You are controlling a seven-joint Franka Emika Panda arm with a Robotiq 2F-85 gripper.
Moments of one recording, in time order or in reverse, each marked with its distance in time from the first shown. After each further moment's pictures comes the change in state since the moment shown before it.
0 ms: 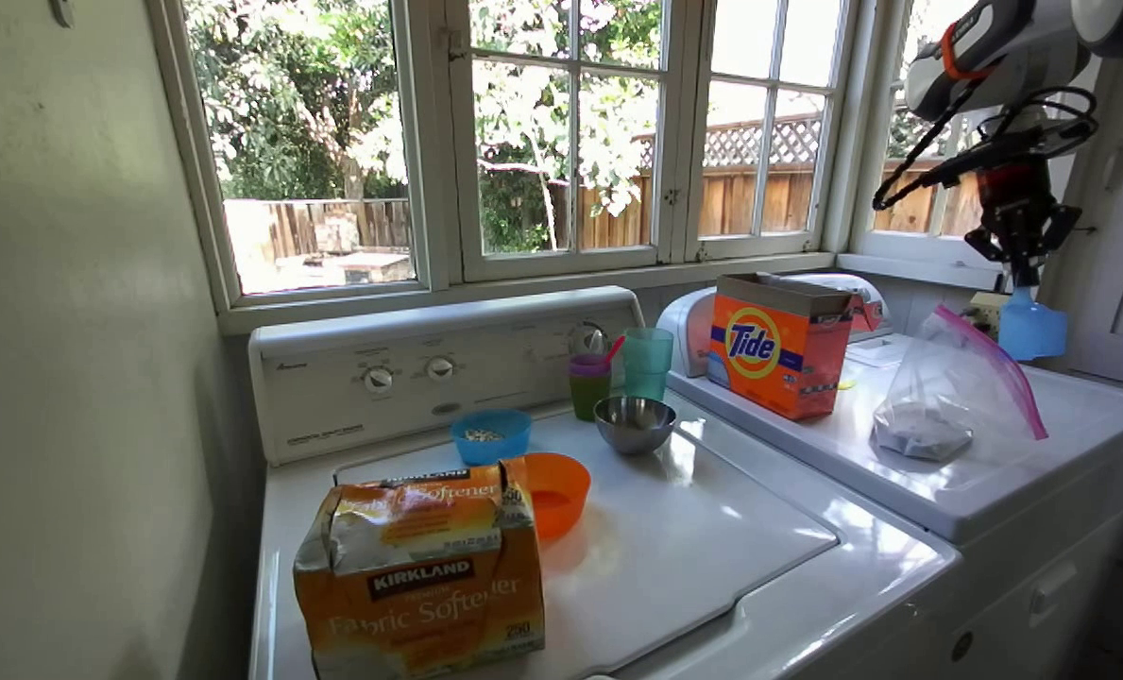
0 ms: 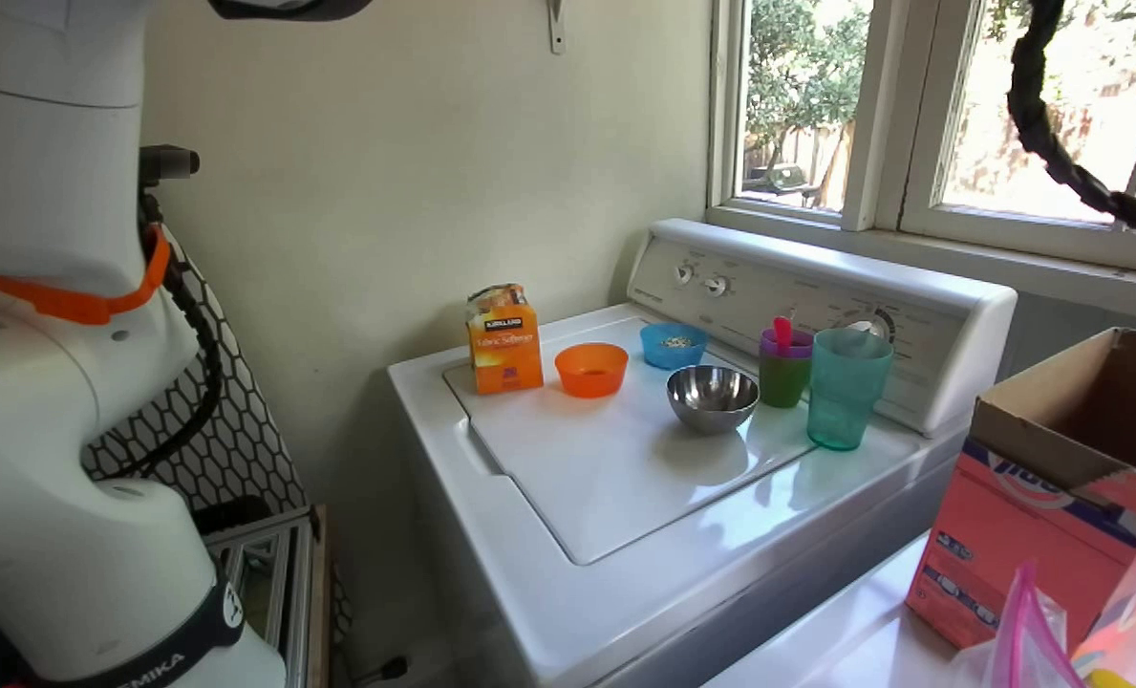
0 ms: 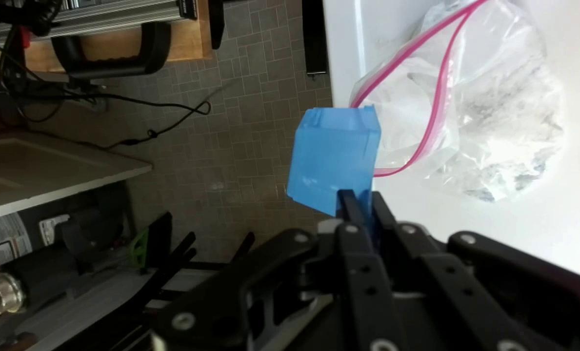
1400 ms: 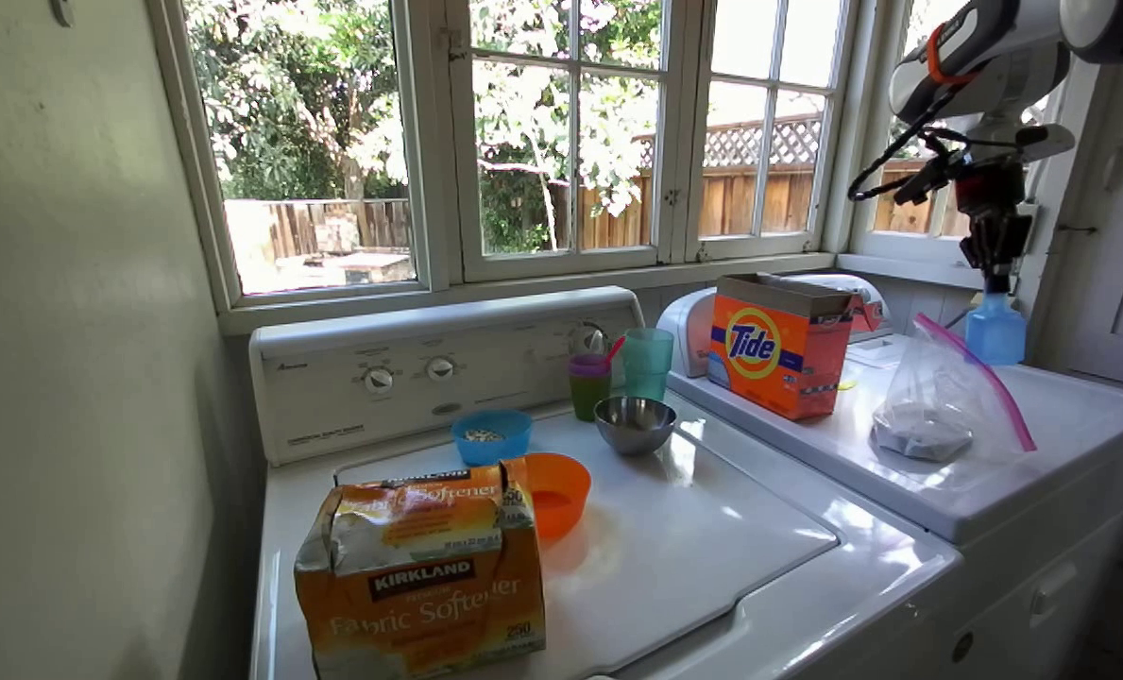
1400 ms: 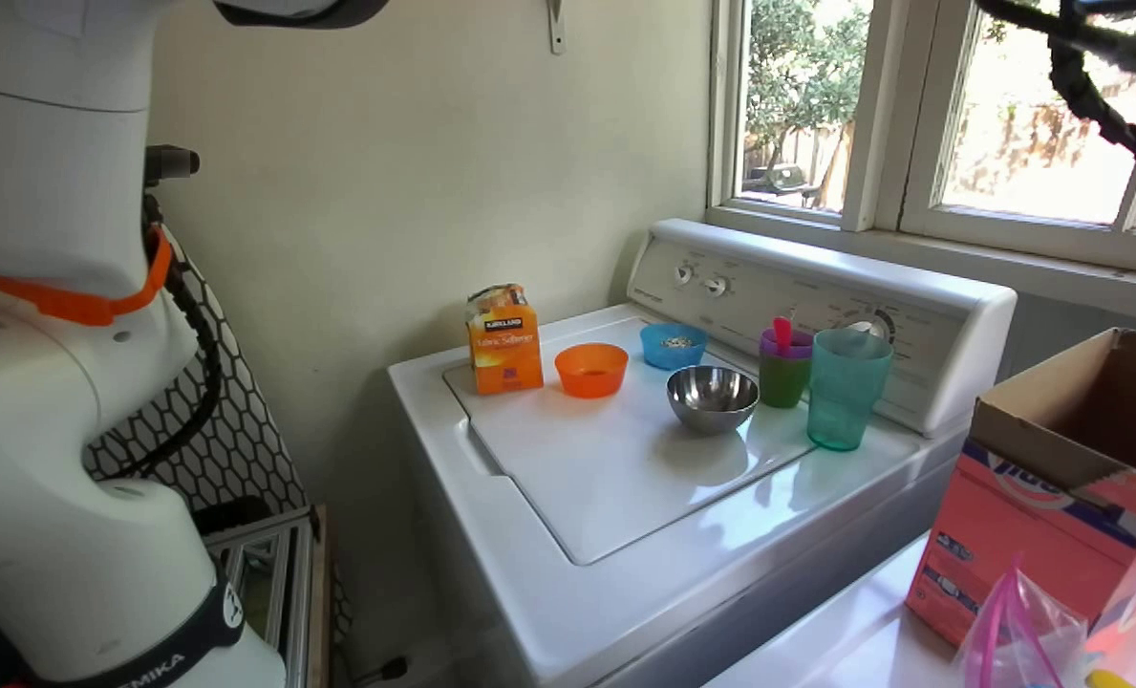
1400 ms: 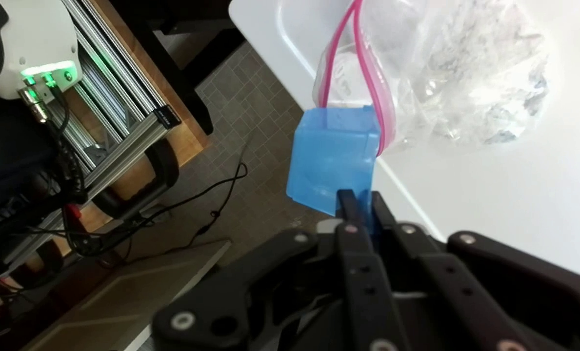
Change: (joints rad) arm 0.016 0.014 0.014 0.000 0.047 0.001 0.598
